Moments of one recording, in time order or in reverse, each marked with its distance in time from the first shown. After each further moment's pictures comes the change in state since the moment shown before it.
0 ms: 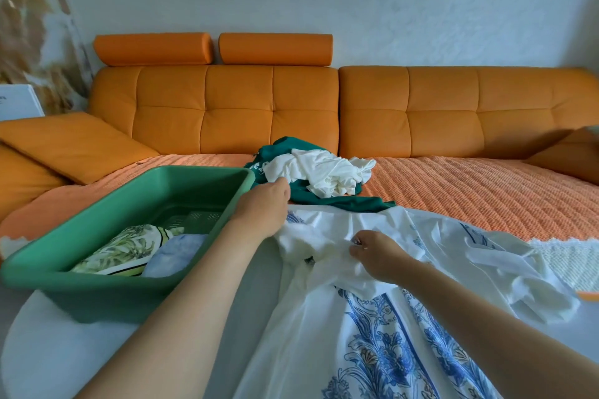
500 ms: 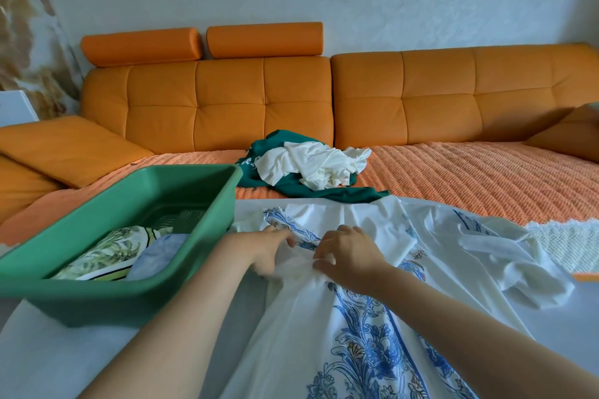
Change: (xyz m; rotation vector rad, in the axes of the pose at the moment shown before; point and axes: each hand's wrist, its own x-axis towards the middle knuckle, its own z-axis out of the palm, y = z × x) left_hand -0.021 0.001 0.042 0.128 -0.822 -0.001; right_hand -0.020 -0.015 0.017 -0.284 0.138 -0.553
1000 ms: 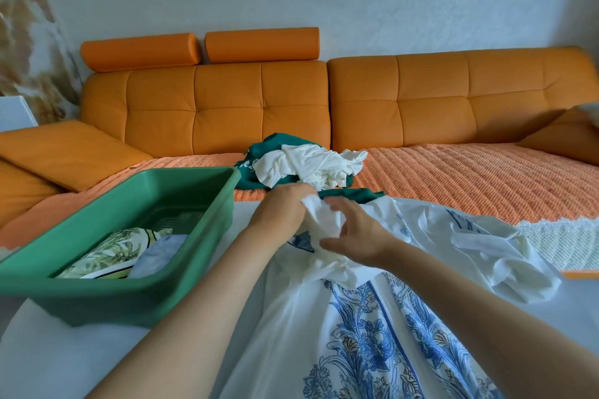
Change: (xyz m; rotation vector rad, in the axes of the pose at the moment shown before) left_hand -0.010 0.051 -0.034 -0.334 0.832 0.229; right_hand 0.001 0.012 -0.038 0.471 0.012 0.268
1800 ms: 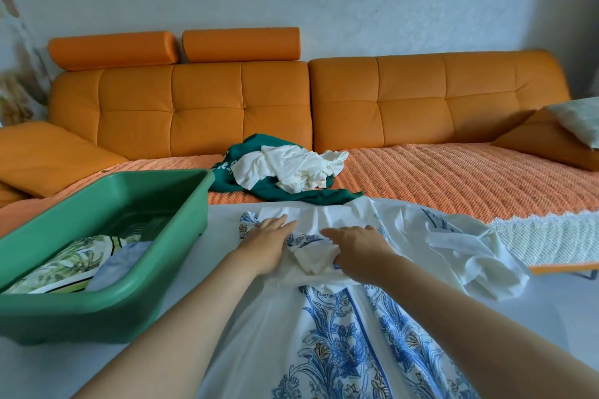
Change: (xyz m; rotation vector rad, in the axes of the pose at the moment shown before) left_hand -0.008 -0.038 0.072 0.288 -0.477 -0.038; right_hand -0.008 0.050 -0.002 -0.657 -0.066 0.001
